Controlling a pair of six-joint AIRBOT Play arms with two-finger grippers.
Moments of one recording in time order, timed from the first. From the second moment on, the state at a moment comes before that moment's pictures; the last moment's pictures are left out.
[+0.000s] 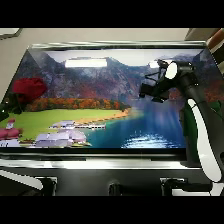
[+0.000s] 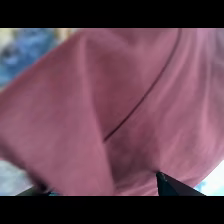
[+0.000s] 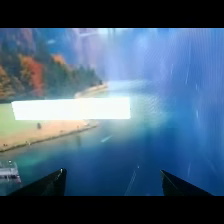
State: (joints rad) left arm 0.68 -1.90 1.38 0.36 -0.64 -1.39; right arm 0.17 -1.55 1.61 -1.40 1.33 1.89
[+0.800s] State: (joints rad) left arm 0.52 -1.41 1.42 0.23 -0.70 -0.95; right arm 0.17 -1.40 1.61 -1.54 1.30 1.74
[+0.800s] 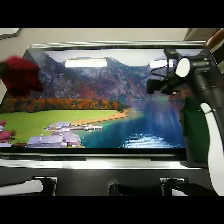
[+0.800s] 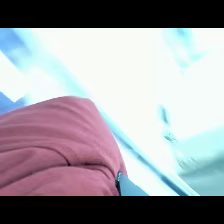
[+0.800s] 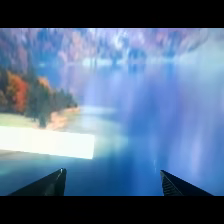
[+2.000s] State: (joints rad) left arm -0.35 -1.44 1.24 0.72 -1.10 -1.35; right arm 0.17 -1.19 1.58 -1.55 1.57 1.68
